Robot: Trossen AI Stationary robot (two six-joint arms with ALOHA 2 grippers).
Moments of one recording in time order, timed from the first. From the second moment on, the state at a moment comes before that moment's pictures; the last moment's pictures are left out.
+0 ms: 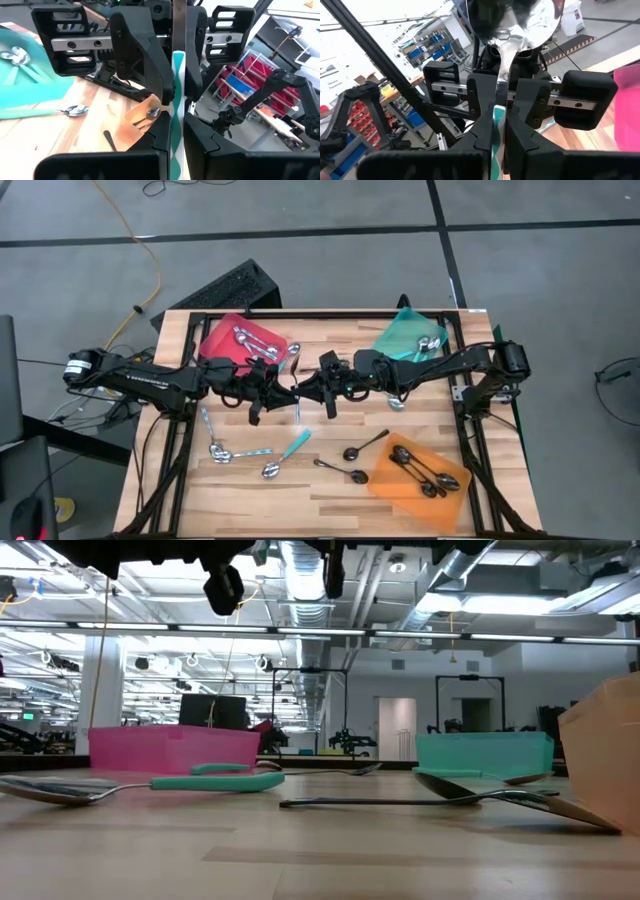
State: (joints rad) left arm 0.00 1.10 0.58 0.48 0.16 -0.55; right arm 0.04 1.66 1.15 0.51 -0.13 0.55
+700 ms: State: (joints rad) left arm 0.00 1.06 0.67 0.15 0.19 -0.59; right arm 0.02 1.65 1.15 0.51 -0.14 0.58
